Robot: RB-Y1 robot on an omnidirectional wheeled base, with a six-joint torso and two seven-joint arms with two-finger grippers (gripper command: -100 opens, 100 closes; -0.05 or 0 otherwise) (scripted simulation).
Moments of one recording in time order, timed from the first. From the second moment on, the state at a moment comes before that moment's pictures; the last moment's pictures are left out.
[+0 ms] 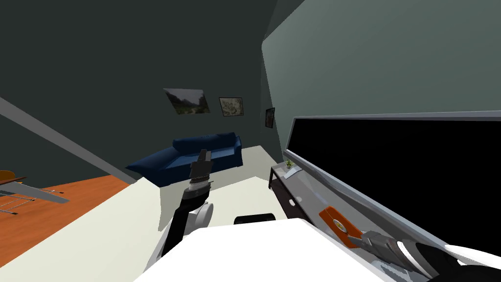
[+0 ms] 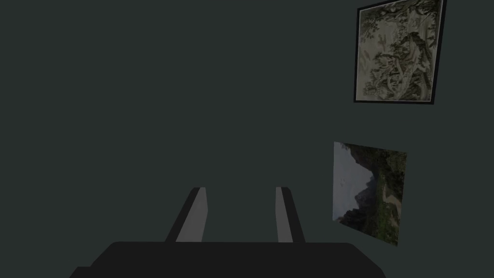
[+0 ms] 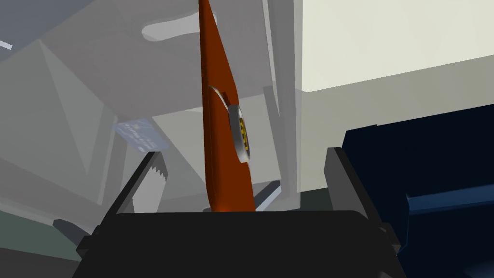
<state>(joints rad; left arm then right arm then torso) 0.46 0.04 -0.07 -2.38 -0.03 -0.40 -0.10 0.57 -1.41 0.55 -1.15 0.30 -0.59 0.06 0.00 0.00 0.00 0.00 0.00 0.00</state>
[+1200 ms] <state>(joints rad) 0.46 0.04 -0.07 -2.38 -0.03 -0.40 -0.10 0.52 -1.40 0.57 -1.08 0.37 -0.61 0.07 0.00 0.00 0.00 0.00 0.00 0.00</state>
